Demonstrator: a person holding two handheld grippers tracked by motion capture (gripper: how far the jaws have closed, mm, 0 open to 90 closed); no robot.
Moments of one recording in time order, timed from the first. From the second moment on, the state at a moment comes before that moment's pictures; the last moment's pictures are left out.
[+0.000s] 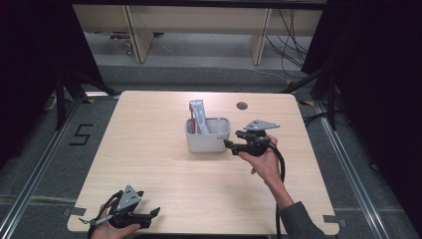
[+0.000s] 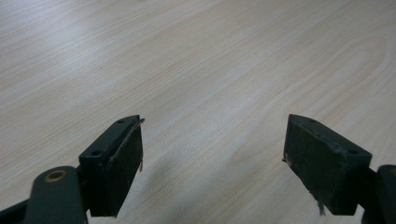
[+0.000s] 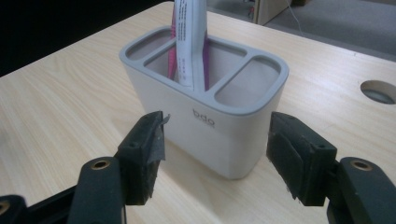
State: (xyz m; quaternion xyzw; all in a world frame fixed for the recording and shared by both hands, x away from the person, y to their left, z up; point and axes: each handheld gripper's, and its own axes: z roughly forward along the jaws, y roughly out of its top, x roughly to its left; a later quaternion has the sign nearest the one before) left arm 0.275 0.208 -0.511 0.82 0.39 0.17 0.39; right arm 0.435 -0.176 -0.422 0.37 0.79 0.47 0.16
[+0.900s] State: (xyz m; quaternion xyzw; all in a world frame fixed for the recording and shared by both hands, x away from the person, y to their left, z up) left arm 0.276 0.208 -0.509 0.82 0.39 0.17 0.38; right arm 0.414 -0.188 -0.436 0.40 0.79 0.46 0.13
